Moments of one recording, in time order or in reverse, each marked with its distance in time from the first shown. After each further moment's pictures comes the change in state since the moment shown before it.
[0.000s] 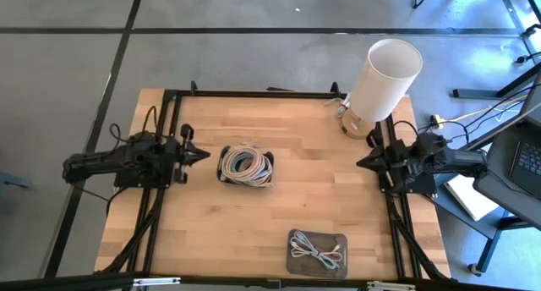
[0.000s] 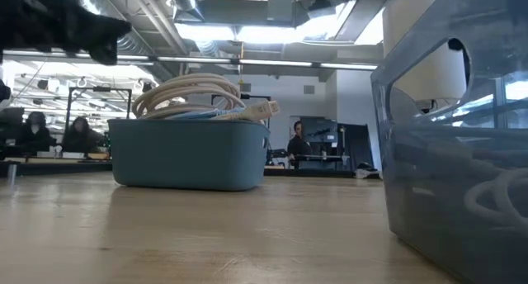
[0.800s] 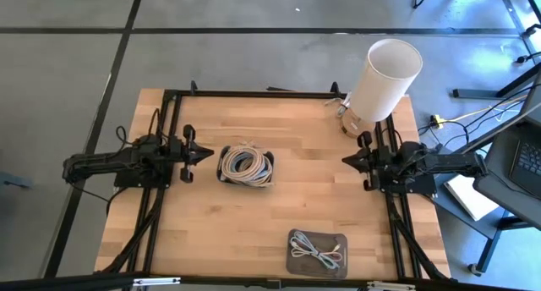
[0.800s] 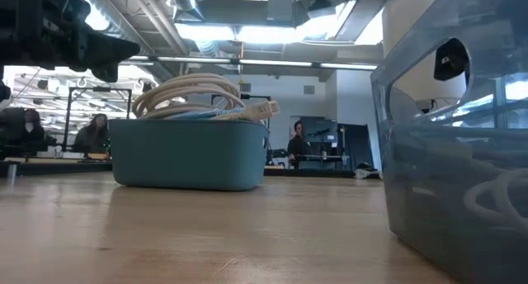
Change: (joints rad) left arm 0.000 -0.001 -0.114 0.114 -0.113 -0.029; right arm 0.000 0.000 -0.281 0.365 0.165 -0.119
